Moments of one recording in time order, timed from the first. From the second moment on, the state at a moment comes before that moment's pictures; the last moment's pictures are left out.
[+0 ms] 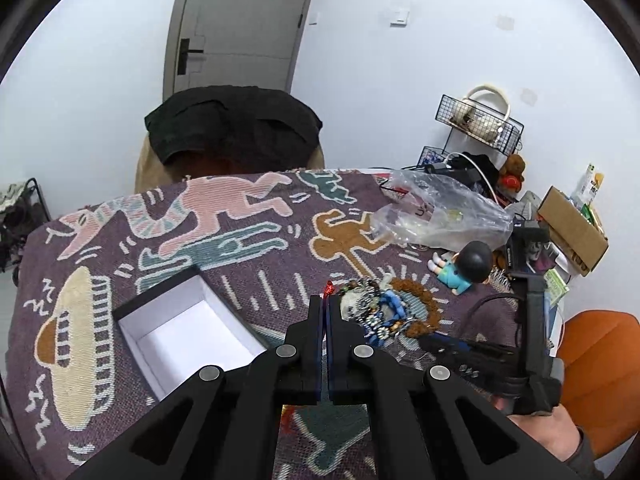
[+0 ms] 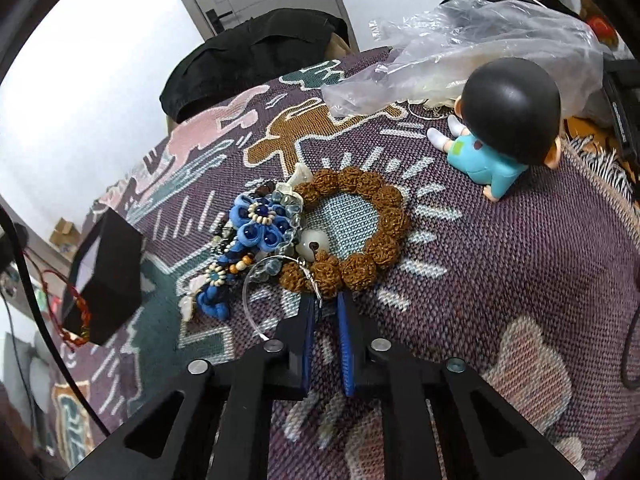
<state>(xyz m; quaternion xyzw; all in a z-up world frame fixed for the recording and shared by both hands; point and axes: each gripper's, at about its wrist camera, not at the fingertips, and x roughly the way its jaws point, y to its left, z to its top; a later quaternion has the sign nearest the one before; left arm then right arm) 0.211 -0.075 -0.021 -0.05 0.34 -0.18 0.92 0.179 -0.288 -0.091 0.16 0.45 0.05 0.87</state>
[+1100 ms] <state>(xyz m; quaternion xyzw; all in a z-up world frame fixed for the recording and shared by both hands) 0.244 -0.004 -0.008 -0.08 0.36 -0.14 0.92 0.163 -0.241 -0.007 0.19 0.39 0.17 0.89</state>
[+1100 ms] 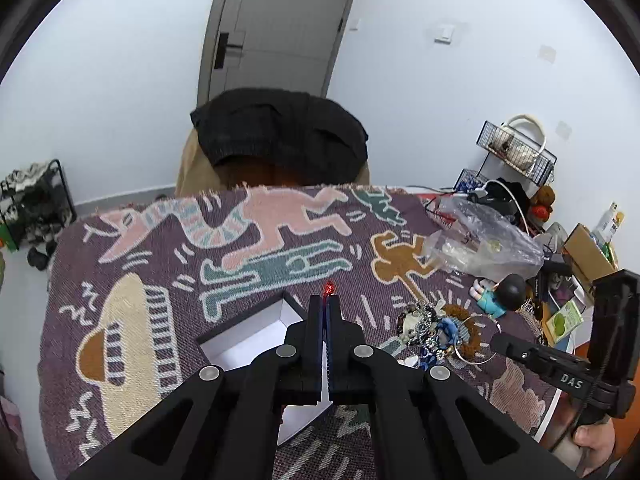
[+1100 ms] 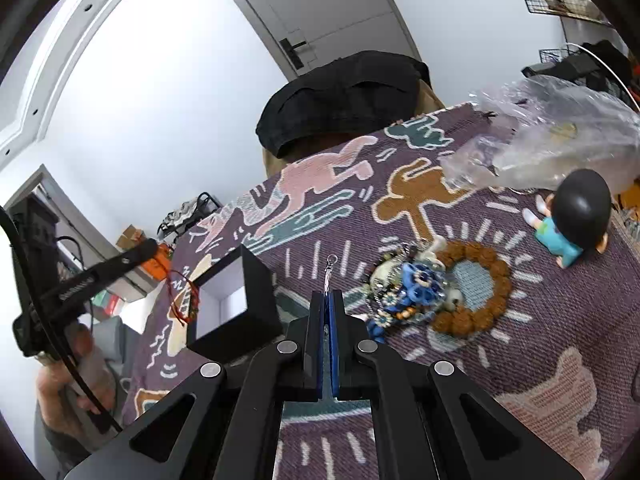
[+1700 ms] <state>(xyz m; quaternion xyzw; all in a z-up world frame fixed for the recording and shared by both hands) 0.255 0.062 -0.045 -0.24 0.43 -0.10 0.87 0.211 -0.152 0.019 0.10 0.44 0.22 0.87</state>
